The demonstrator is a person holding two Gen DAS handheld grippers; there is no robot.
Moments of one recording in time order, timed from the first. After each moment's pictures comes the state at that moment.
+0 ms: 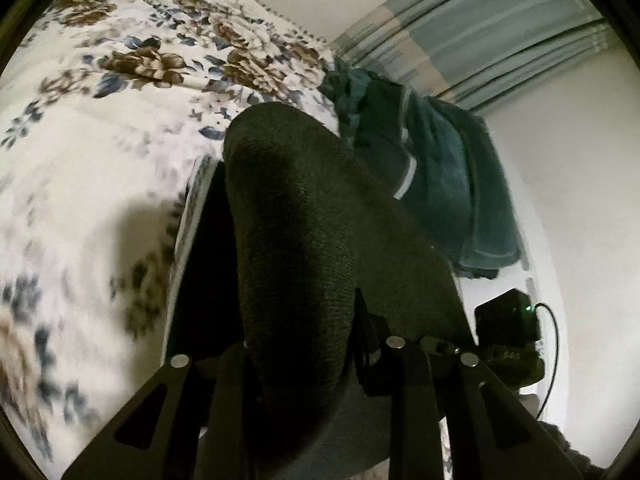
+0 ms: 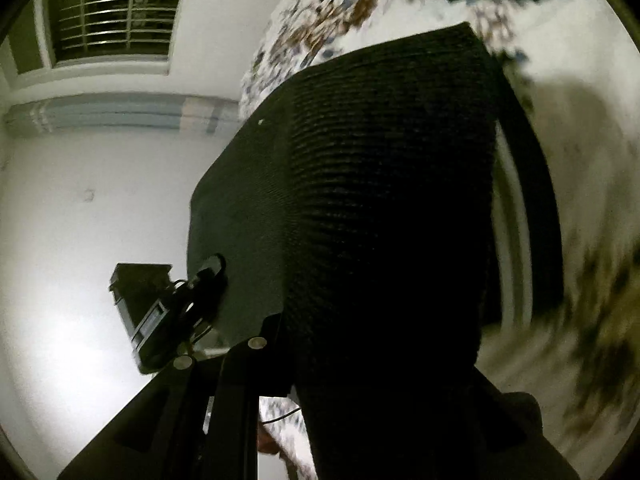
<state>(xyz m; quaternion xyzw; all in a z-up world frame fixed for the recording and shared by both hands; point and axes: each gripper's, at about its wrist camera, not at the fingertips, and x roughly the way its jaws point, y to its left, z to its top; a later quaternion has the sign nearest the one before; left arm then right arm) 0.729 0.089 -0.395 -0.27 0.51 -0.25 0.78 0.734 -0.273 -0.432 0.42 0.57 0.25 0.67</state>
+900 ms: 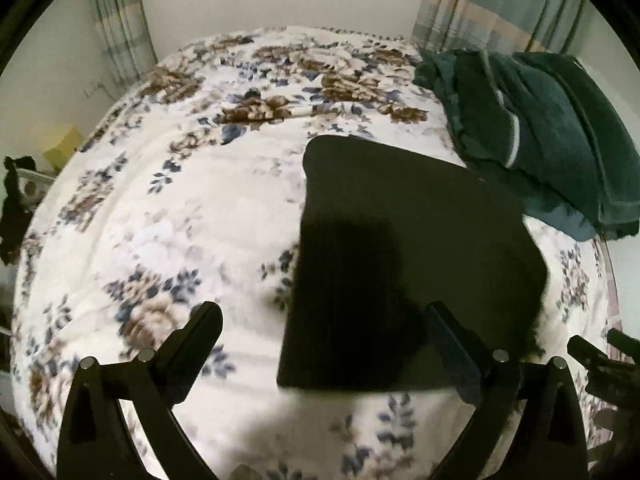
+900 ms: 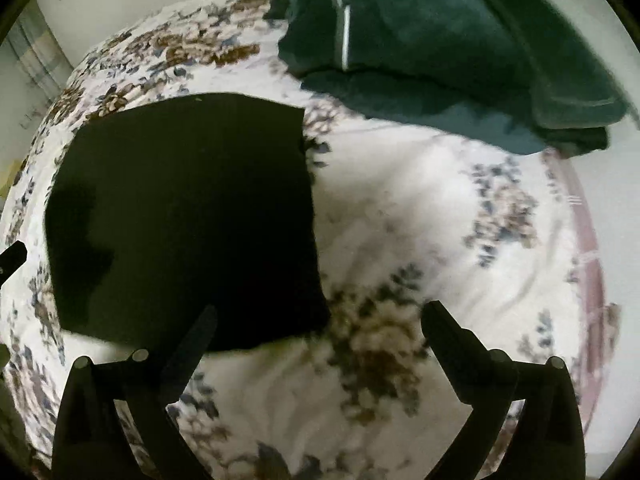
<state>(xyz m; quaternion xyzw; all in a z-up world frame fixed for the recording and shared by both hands) 0.646 0.052 -0.347 -0.02 0.52 -0.01 0.86 0.651 -0.242 -0.349 0.02 0.59 -0.09 0.80</state>
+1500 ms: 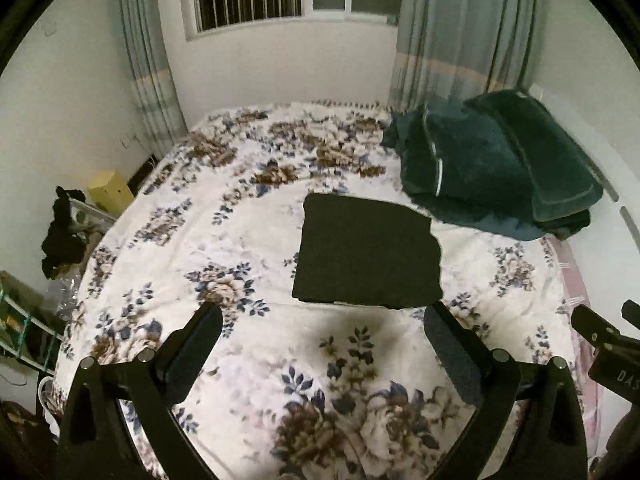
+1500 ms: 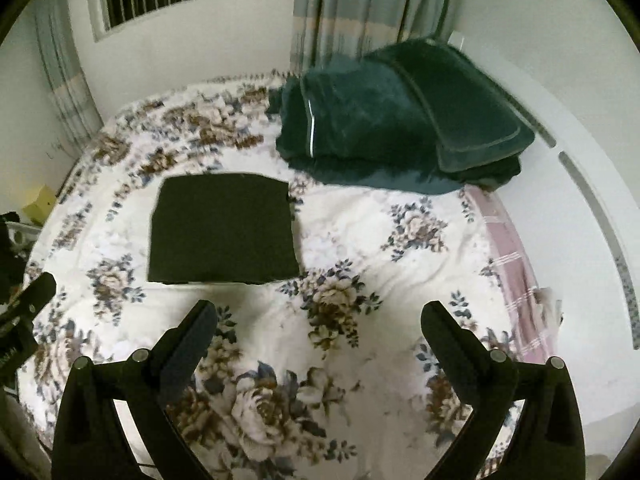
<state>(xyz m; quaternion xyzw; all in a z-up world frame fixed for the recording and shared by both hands) 0.428 0.020 -0.132 0.00 0.43 0.00 0.90 0.418 -0.230 -0.078 0.01 0.48 -0.11 0.87</state>
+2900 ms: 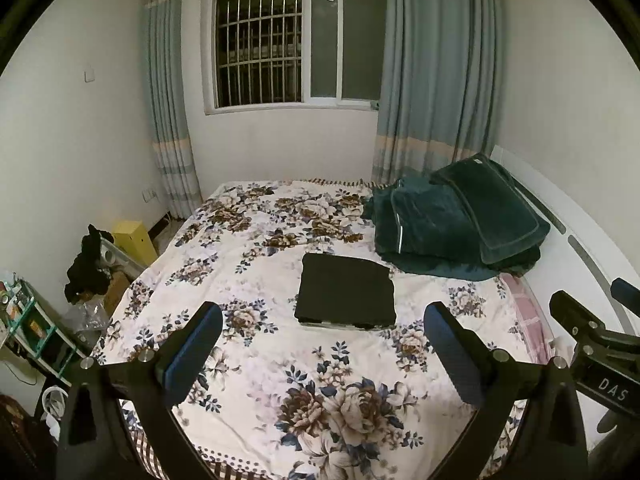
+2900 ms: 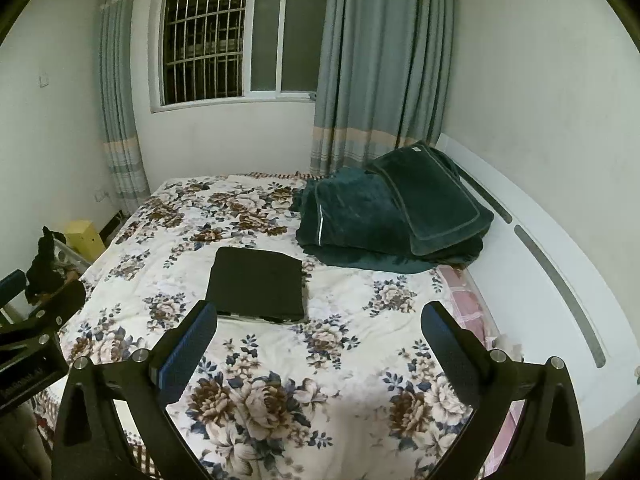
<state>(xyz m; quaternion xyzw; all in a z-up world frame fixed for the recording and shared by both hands) 0.228 0.006 0.016 0.00 0.31 0.00 0.95 0.155 -0.222 0.151 -0.02 0.32 -0.07 0.94</state>
